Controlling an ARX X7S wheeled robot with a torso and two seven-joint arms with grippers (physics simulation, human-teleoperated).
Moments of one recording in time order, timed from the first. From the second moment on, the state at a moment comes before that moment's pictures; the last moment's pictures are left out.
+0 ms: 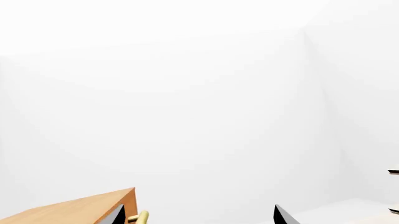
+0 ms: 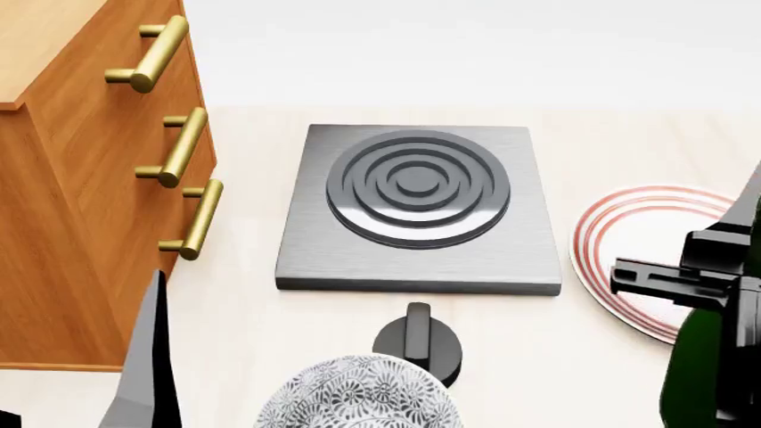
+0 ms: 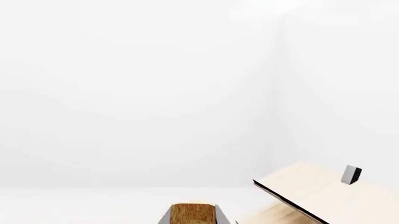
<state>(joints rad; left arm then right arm) -0.06 0.00 0.26 1.05 0.24 -0.57 0.12 0.38 0.69 -0.08 -0.46 0.53 0.45 0.57</state>
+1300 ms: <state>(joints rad) -0.07 -0.01 0.42 1.04 0.24 -0.73 0.21 0.60 0.59 -0.20 -0.56 0.71 0.50 0.45</state>
